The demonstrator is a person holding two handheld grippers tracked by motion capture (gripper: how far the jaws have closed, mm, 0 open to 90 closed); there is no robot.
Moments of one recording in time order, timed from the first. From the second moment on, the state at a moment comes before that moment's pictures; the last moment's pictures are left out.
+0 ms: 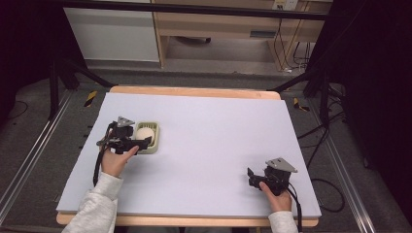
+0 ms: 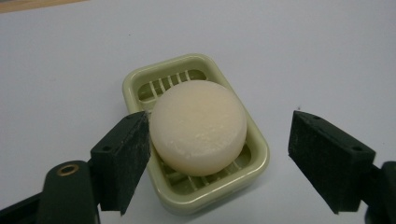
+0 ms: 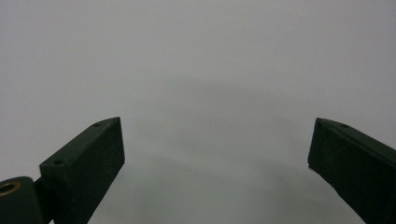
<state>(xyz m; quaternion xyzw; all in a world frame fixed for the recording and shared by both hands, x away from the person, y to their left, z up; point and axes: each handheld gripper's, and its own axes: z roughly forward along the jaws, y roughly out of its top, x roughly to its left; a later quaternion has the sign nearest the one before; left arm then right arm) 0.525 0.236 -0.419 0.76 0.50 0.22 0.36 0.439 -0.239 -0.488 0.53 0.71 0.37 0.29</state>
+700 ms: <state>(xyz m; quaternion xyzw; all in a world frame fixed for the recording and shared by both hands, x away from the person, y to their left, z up) 0.467 0.274 -0.442 0.75 0.49 0.23 0.38 0.438 -0.239 -0.488 0.53 0.70 0.37 0.29</state>
